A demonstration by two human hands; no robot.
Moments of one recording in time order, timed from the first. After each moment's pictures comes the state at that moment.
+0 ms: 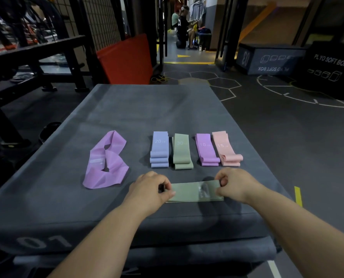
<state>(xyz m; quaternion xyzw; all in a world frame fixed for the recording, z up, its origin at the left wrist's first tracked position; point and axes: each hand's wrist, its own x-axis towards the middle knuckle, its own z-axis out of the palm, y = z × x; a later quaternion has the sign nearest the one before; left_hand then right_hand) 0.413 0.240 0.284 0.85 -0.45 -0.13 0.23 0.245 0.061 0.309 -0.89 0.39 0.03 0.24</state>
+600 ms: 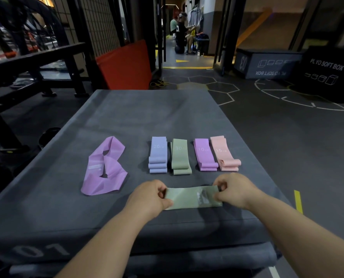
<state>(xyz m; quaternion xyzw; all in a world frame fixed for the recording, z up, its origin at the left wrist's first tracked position) 0.408 0.233 0.289 0.87 -0.38 -0.20 0.25 0.243 0.062 0.312 -0.89 0.37 0.02 0.26</state>
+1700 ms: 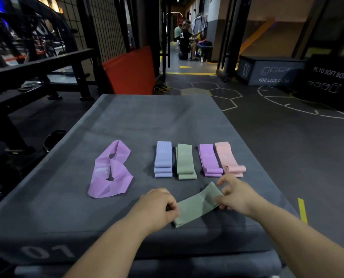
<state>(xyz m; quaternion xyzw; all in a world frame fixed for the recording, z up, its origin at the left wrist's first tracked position) 0.410 0.244 0.285 0.81 -0.55 -0.13 0.18 0.246 0.066 0.302 -0.82 0.38 -0.04 0.42</state>
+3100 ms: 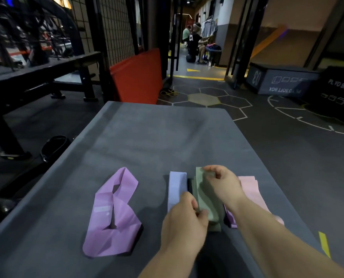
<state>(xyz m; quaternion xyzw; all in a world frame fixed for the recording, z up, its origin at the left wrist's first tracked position) 0.438 0.165 0.319 0.86 -0.31 -0.14 0.39 0.414 0.009 0.317 -0.76 0.40 -0.25 0.45</state>
